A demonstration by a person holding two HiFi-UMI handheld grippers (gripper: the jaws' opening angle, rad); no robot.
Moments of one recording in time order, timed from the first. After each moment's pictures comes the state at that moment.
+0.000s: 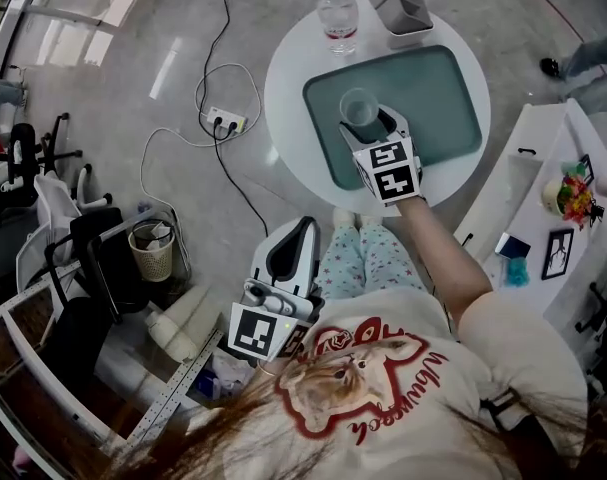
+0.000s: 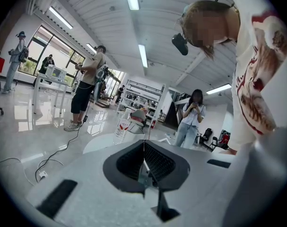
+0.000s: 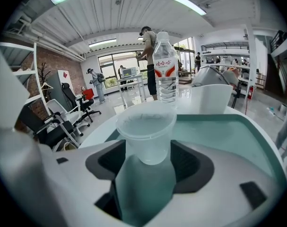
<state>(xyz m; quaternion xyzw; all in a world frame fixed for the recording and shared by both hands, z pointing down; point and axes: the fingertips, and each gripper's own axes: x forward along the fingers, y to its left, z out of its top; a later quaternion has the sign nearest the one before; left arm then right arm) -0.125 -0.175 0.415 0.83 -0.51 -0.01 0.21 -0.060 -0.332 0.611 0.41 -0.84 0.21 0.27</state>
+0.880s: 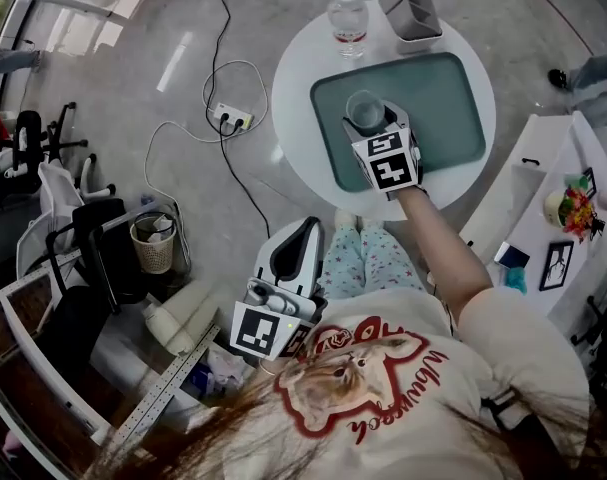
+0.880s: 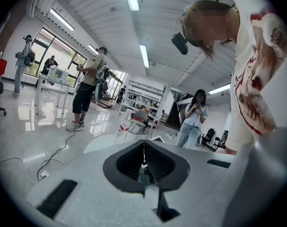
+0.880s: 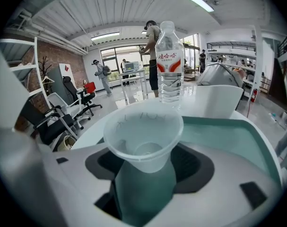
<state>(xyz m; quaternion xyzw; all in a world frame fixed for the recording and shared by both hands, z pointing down) -0.121 -0.176 0.415 0.83 -0.52 0.00 0.22 -0.068 -0.349 0.615 0.39 -0.84 0.20 0.31</state>
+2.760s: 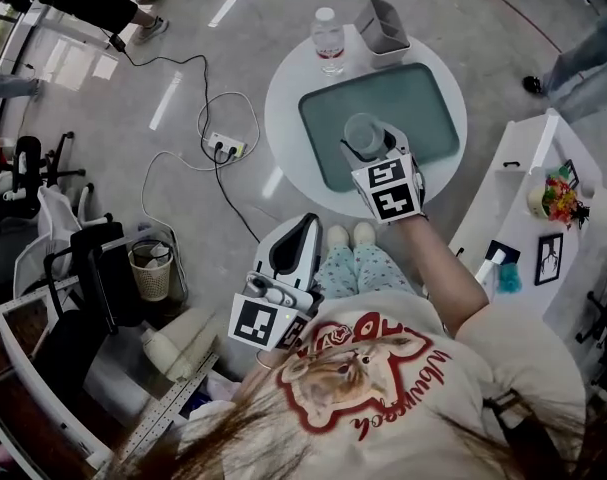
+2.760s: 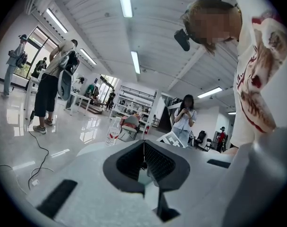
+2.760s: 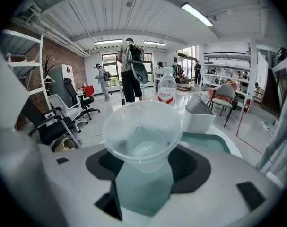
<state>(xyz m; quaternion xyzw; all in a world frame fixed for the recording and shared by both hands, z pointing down) -0.112 -0.160 0.393 0.86 -0.49 -0.02 0.17 -0.043 -0.304 0.534 0.42 -0.85 0.16 0.28</state>
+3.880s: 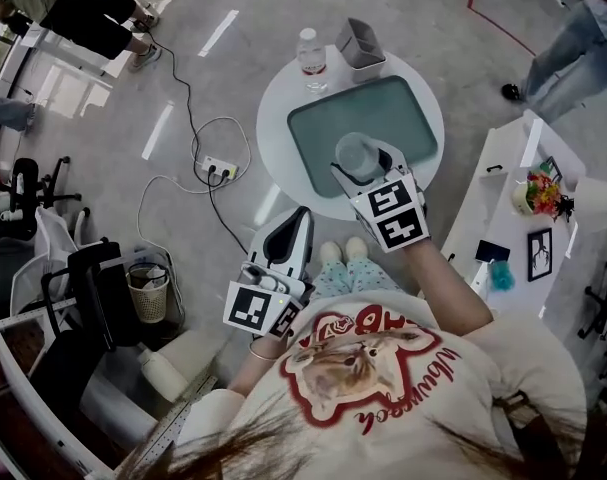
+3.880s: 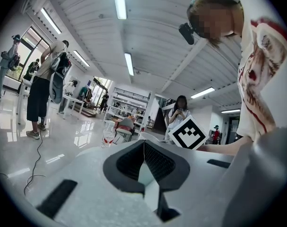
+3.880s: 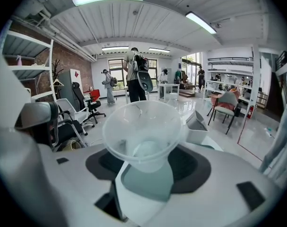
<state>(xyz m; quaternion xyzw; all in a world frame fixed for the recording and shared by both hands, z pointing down) -0.107 -0.162 0.378 0.88 -0.46 -0.03 0.14 -0.037 -0.256 0.453 0.41 -0.86 0.14 0.26</state>
